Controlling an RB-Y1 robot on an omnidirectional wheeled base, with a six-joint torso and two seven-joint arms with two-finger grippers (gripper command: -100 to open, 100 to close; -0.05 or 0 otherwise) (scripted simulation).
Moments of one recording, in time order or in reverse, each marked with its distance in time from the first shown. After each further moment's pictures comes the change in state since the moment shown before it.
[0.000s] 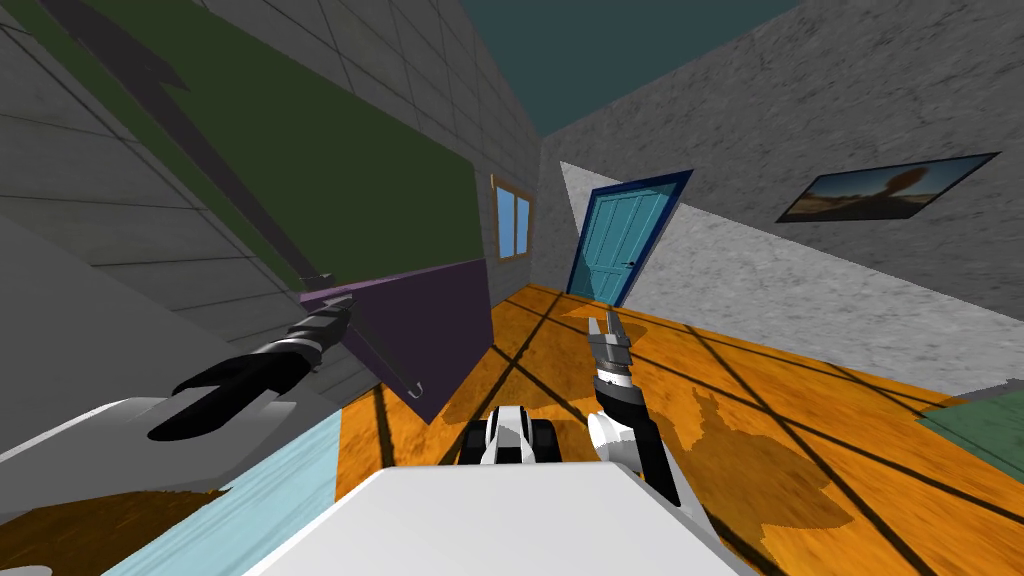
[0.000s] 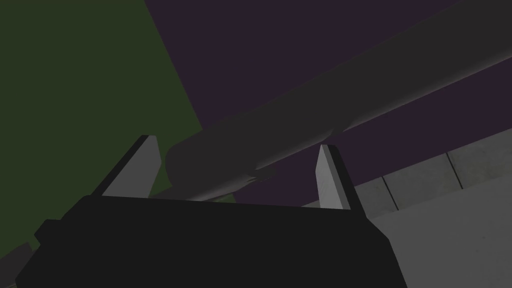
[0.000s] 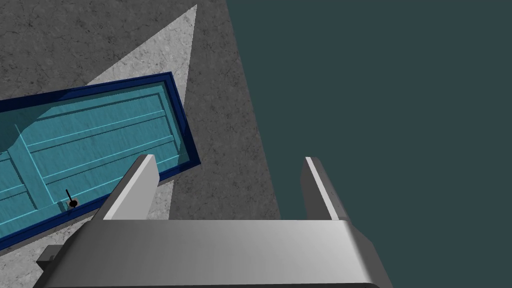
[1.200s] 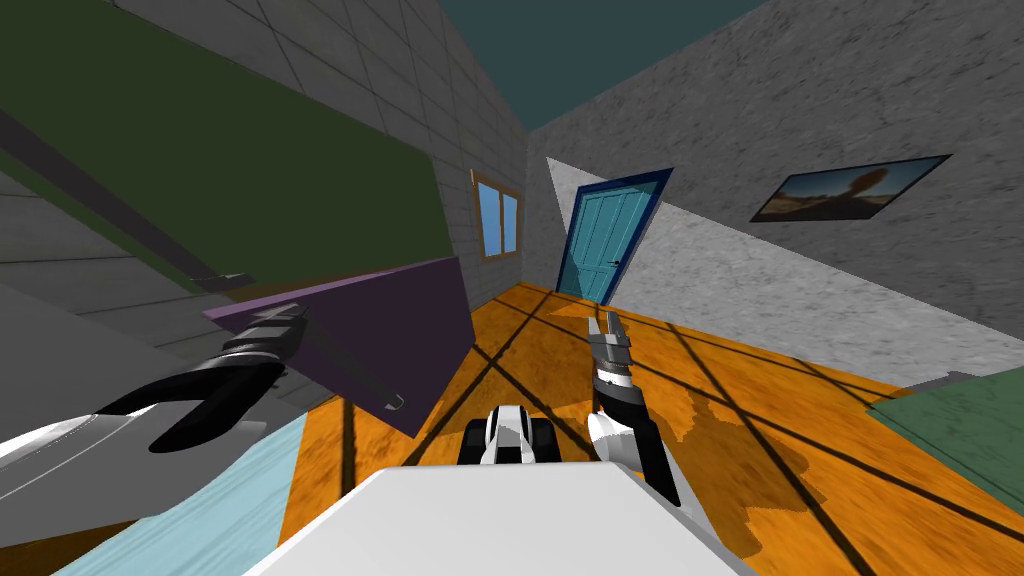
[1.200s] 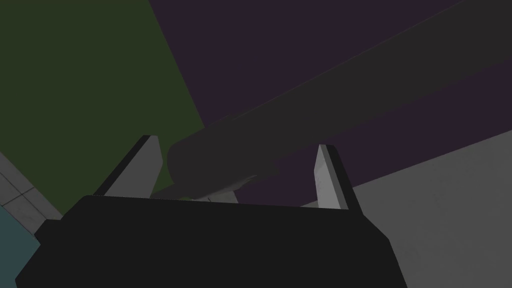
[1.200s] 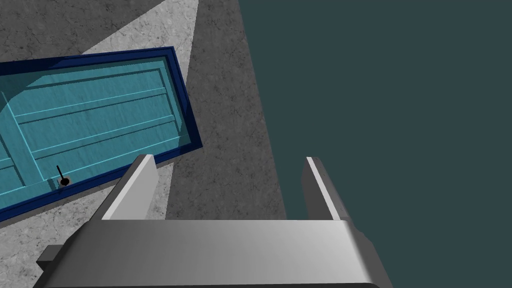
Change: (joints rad) left arm 0.169 0.083 0.054 -0.023 -0.203 0.184 0.294; right arm 0.000 0.000 0.000 0.000 0.000 0.000 0.000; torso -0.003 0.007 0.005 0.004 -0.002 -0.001
